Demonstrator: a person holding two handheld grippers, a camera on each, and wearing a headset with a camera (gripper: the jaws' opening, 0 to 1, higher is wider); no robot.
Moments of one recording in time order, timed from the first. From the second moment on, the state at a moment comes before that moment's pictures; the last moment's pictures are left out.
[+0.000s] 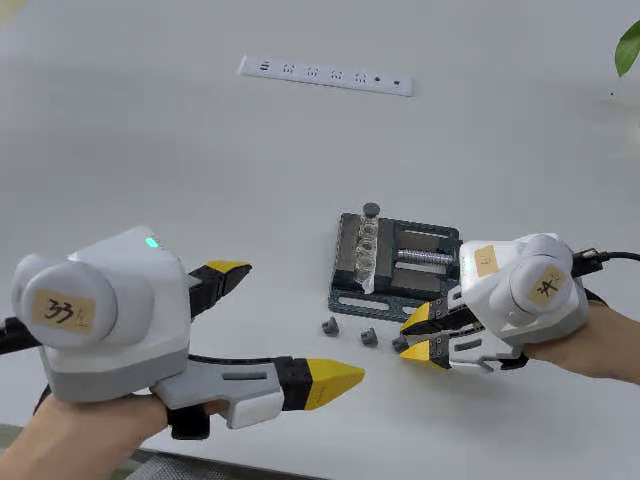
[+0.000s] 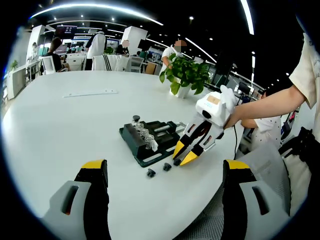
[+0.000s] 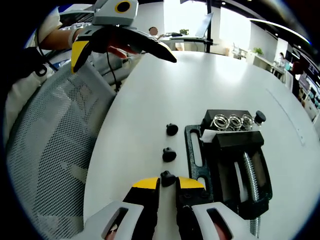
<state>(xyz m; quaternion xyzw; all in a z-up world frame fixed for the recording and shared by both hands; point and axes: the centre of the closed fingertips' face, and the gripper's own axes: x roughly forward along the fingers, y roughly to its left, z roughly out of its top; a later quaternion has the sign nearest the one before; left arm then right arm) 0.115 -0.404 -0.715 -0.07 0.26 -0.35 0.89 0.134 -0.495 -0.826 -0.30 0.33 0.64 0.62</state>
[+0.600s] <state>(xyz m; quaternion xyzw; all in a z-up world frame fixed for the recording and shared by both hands) 0.116 -0.418 -0.716 -0.10 0.27 -0.36 0.89 0.142 -0.492 -0.793 -0.30 0.30 0.63 0.65</state>
